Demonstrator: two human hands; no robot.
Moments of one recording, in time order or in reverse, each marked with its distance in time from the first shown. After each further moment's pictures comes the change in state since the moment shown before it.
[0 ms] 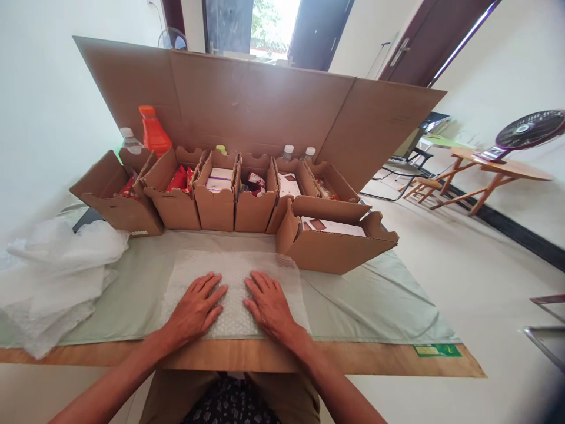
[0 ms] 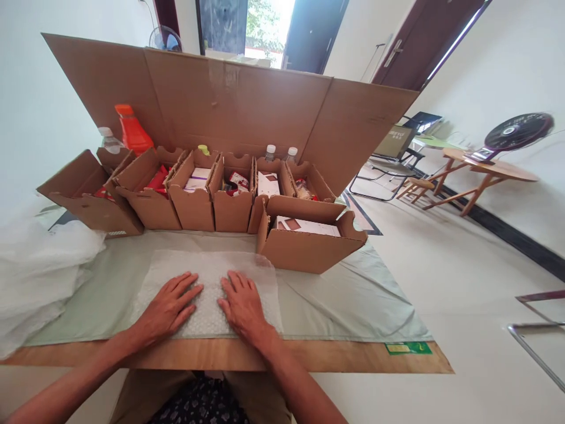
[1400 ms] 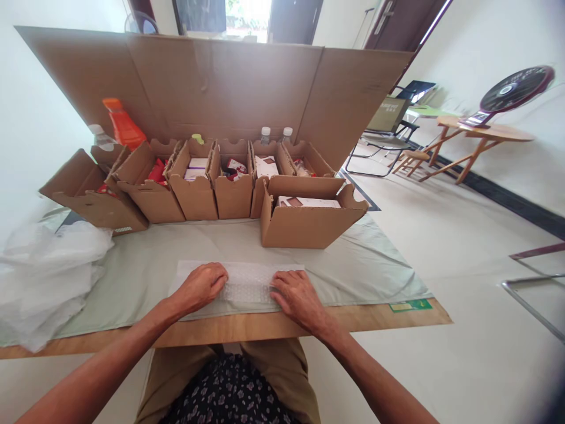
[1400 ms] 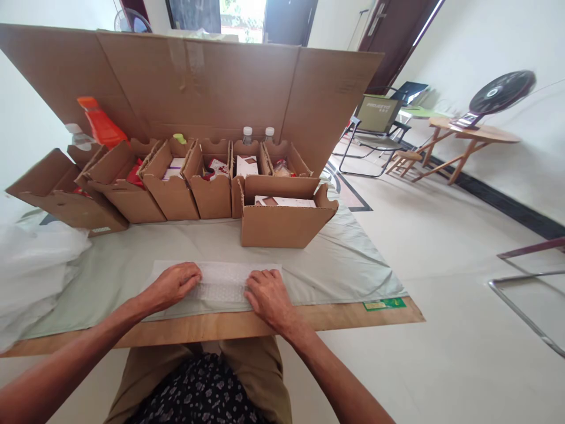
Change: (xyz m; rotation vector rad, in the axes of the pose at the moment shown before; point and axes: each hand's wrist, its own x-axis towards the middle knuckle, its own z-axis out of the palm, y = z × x) left_hand 0.063 0.029 -0.035 -0.305 -0.292 -0.042; right_hand -0.071 0.042 -0.052 0.020 0.018 0.050
